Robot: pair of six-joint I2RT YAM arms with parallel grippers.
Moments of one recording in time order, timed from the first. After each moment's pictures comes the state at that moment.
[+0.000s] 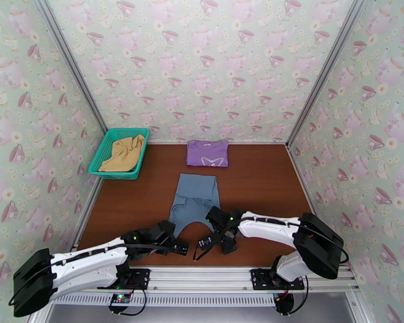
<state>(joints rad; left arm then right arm) -0.98 0.99 0.36 -0.38 -0.20 1.00 0.98 1.53 0.80 -0.71 0.02 -1.02</state>
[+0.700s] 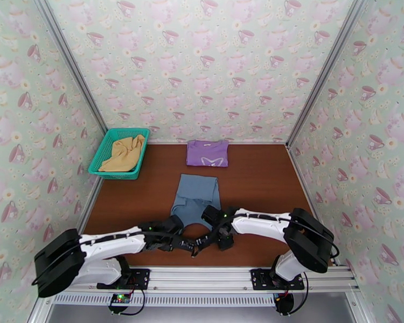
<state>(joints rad) -0.95 1.33 0.54 -0.42 -0.16 0.96 0.98 1.60 0.85 -0.75 0.02 -0.97</state>
